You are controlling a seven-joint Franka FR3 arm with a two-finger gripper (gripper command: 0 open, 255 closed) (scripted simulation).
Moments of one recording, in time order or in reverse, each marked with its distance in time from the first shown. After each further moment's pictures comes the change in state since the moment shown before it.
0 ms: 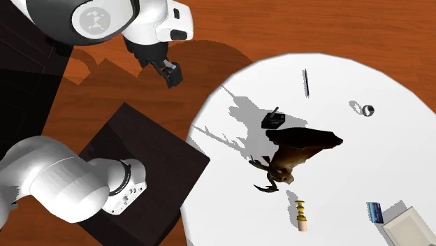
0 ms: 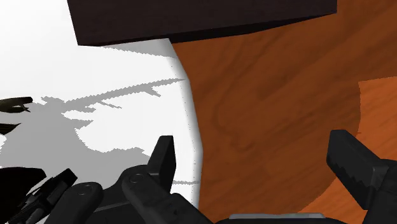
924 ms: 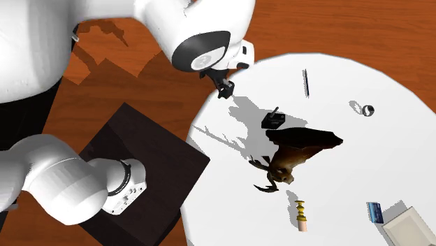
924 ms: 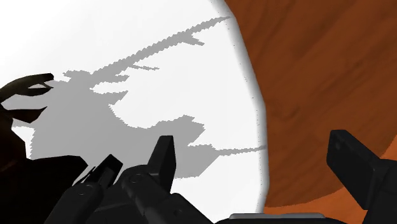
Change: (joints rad) arm -0.071 0.433 -0.113 0.114 0.011 0.341 -0.031
